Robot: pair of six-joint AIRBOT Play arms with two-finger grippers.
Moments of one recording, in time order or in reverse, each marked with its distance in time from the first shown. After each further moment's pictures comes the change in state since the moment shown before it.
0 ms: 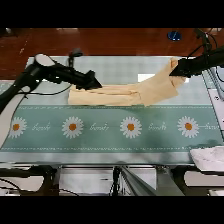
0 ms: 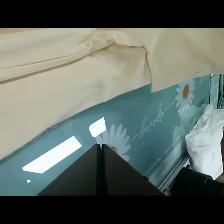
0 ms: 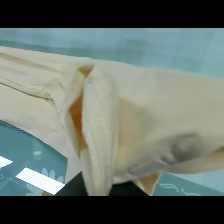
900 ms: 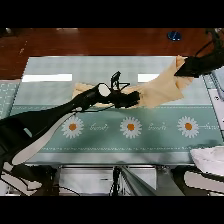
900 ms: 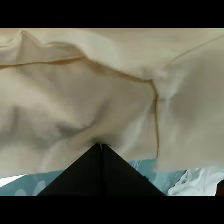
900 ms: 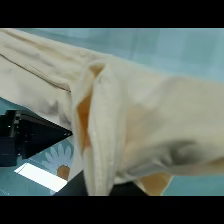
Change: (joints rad) left arm -0.483 -0.196 0.021 -0.044 0.547 -0.336; right arm 0.000 0.125 0.000 -0.003 0.101 0.037
